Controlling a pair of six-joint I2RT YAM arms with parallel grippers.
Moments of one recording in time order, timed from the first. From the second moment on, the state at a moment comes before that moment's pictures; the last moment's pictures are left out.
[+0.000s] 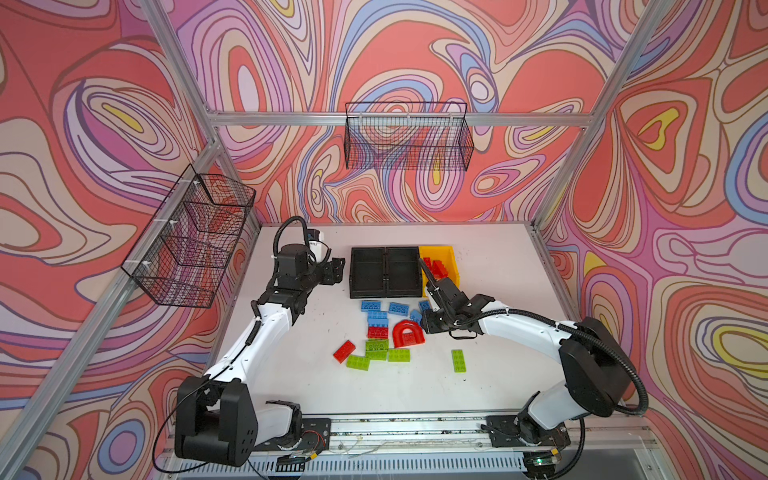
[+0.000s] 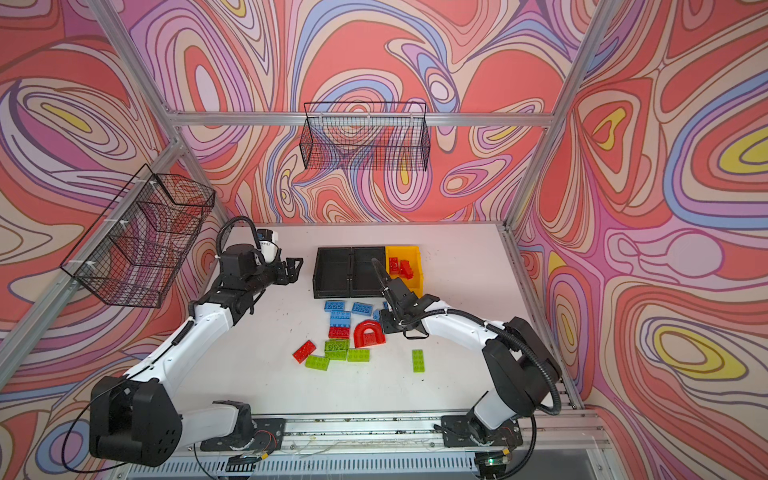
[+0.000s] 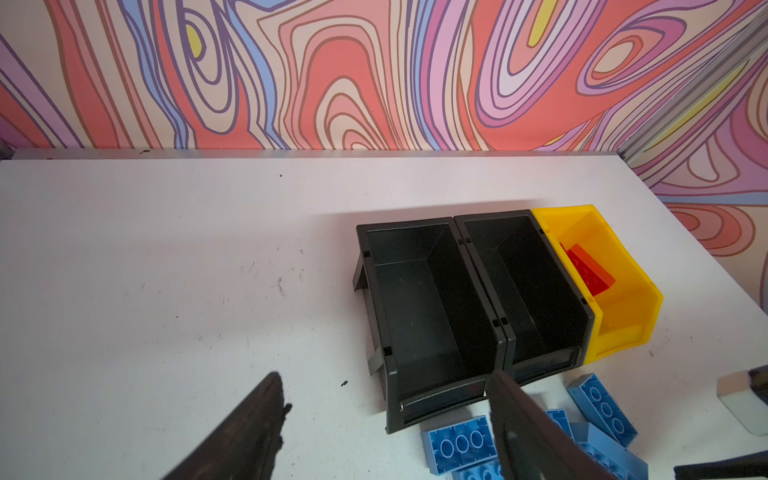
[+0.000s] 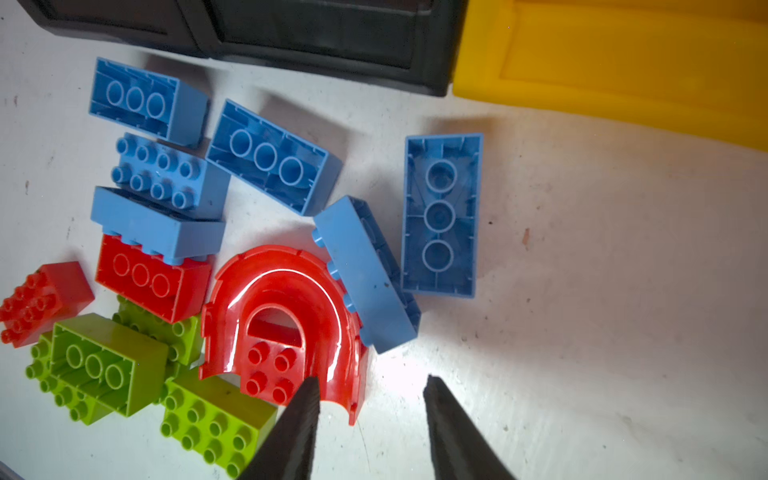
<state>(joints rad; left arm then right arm) -0.13 1.28 0.91 -0.11 0.20 -0.15 0.67 1.56 0.94 -0.44 -0.05 0.49</state>
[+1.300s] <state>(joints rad) -0.13 1.28 0.91 -0.11 0.20 -0.15 0.75 1.68 0.94 -0.42 -0.01 0.55</state>
